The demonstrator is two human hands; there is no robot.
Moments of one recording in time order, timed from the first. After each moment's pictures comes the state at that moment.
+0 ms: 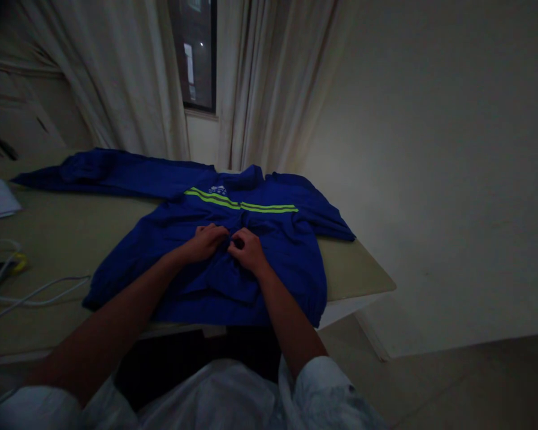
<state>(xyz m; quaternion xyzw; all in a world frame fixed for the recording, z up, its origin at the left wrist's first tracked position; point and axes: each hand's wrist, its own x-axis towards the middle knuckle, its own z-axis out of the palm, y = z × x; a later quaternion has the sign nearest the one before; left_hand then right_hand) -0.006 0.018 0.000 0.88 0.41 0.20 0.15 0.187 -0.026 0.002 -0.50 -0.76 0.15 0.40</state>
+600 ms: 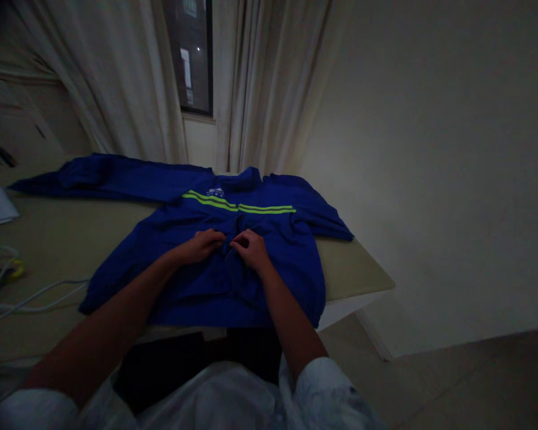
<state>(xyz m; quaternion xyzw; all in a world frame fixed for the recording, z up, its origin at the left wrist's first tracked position) -0.016 0.024 0.001 0.90 0.38 0.15 0.17 0.204 -0.022 0.002 -0.51 -0.73 0.19 0.41</state>
